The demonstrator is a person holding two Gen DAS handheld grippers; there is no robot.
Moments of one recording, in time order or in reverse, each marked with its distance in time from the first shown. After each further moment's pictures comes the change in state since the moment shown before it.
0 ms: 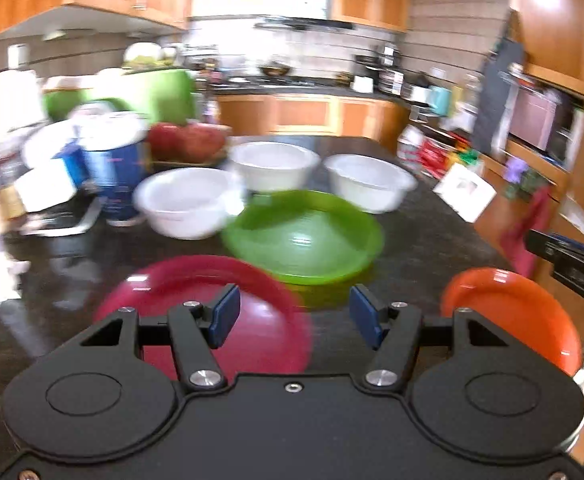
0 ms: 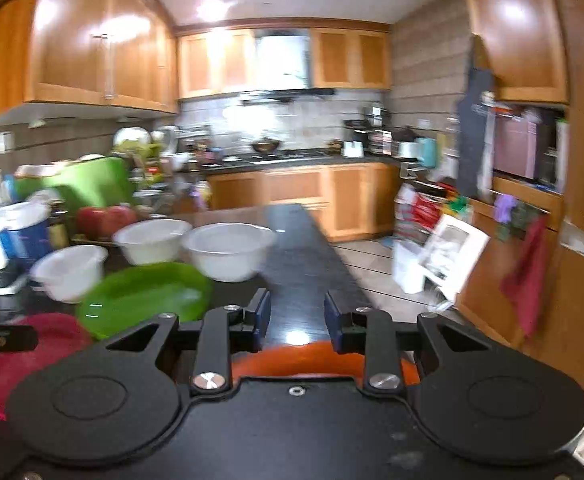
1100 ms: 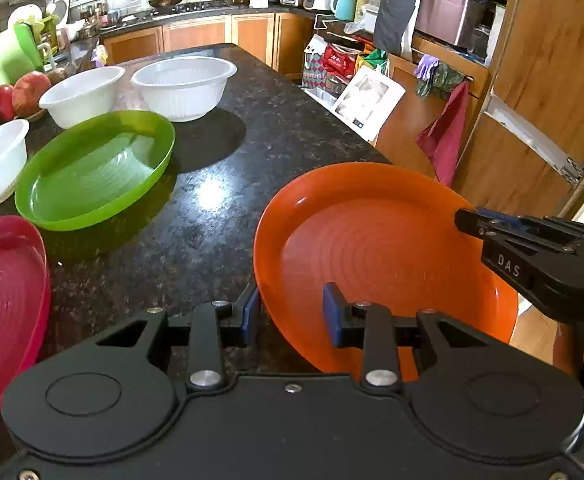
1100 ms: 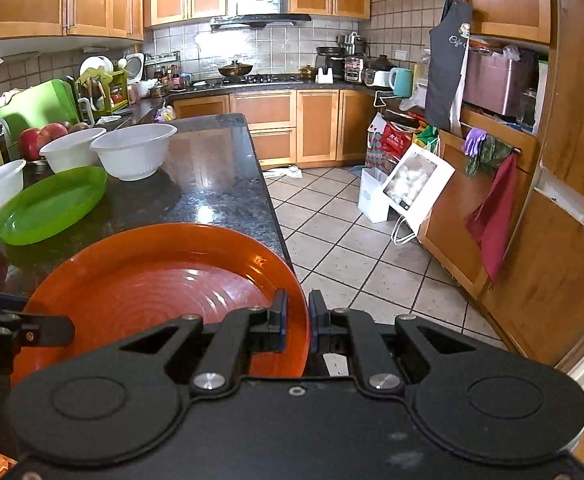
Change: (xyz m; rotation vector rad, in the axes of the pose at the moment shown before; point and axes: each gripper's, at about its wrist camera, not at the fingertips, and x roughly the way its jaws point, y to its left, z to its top) left arm 0.074 -0.145 -0.026 0.180 0.267 -0.244; right arm 0.039 -0.105 -0.045 0.002 0.243 -0.126
